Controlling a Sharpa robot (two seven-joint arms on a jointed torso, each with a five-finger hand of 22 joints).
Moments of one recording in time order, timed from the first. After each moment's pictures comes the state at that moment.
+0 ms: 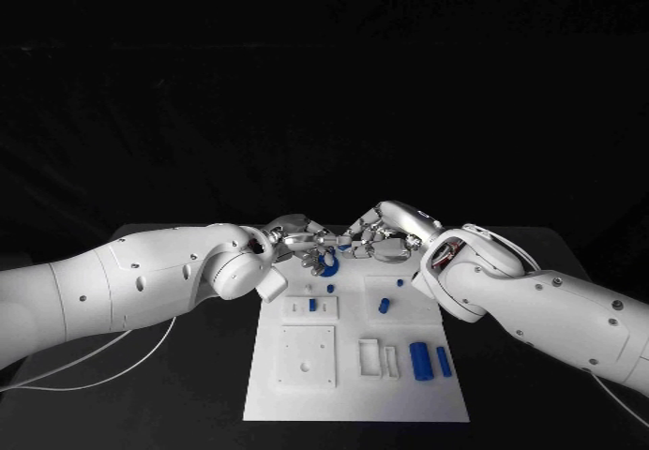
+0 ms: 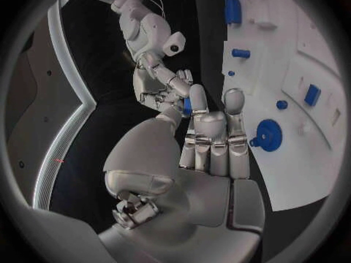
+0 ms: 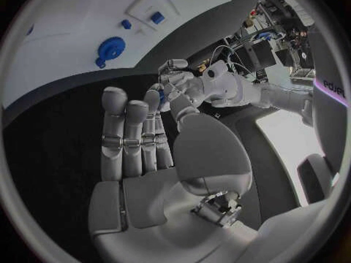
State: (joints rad) left arm 1.38 -0.67 -0.21 1.34 -0.30 -0.07 0.07; left_hand 1.24 0.05 0.25 0.00 0.04 1.14 0.02 0.06 0.86 1.44 -0.06 0.42 0.38 1.37 -0.11 1.17 0.73 0.05 1.28 -0.13 0.50 1.31; right arm 1.10 -0.67 0.17 1.48 -1.43 -0.35 -0.01; right_hand 1.24 -0.05 0.12 -0.19 0.24 1.18 0.07 0.06 0.08 1.36 -0.03 0.41 0.86 1.37 -0.09 0.85 0.97 0.08 1.47 -0.11 0.45 1.31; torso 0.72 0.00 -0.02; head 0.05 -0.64
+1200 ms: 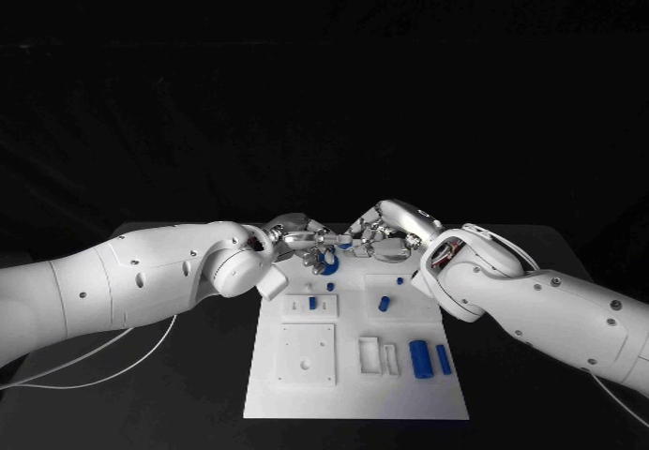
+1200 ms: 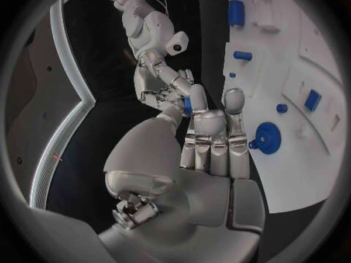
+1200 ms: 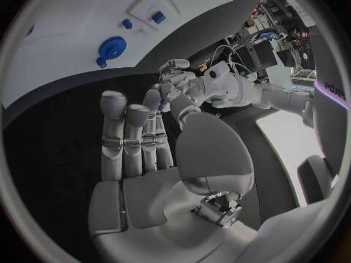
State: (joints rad) left arm 1.38 -0.67 -0.21 1.34 -0.27 -0.05 0.05; left_hand 1.26 0.06 0.23 0.01 0.05 1.14 0.02 0.07 0.74 1.43 -0.05 0.41 0.38 1.36 -0.11 1.15 0.70 0.05 1.27 -0.13 0.50 1.31; right arm 1.10 -0.67 0.17 1.48 -1.43 -0.36 -0.02; right_hand 1.24 -0.03 0.27 -0.21 0.21 1.24 0.05 0.06 0.10 1.38 -0.05 0.41 0.85 1.39 -0.10 0.88 1.03 0.08 1.46 -0.12 0.54 1.31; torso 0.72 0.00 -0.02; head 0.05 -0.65
